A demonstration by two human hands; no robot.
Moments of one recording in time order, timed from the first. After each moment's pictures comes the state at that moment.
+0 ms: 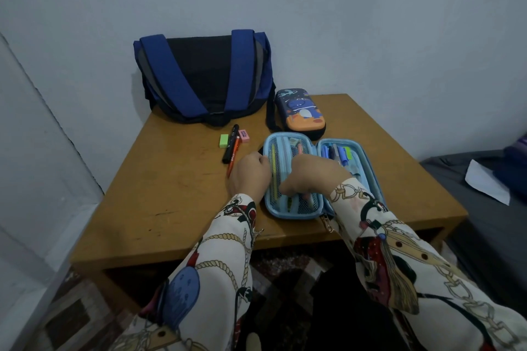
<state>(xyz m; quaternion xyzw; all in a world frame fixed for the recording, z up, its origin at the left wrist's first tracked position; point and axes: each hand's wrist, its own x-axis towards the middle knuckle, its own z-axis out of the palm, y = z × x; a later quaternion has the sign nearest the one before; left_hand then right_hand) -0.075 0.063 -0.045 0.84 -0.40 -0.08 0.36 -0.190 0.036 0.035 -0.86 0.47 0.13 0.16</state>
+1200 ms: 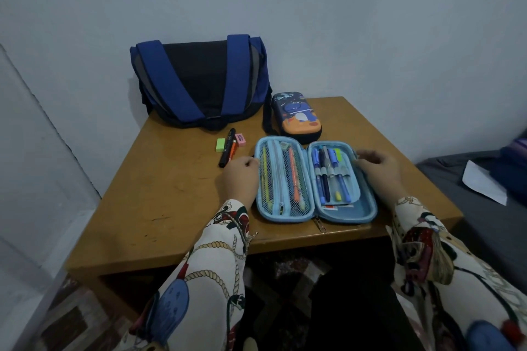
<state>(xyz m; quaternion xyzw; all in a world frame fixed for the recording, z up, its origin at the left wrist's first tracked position) -0.073 0.073 -0.042 0.80 -0.35 -0.13 0.47 -0.300 -0.065 -0.044 -0.61 0.54 -0.41 0.42</state>
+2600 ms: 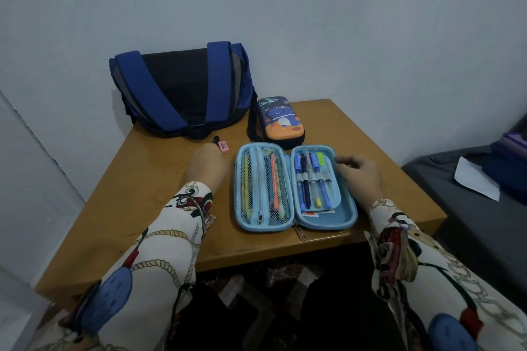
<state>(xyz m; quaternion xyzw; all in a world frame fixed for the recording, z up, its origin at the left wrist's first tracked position) -0.034 0.042 -0.012 0.90 -0.37 -0.03 0.23 -0.299 -0.071 -0.056 -0.61 0.50 -0.43 0.43</state>
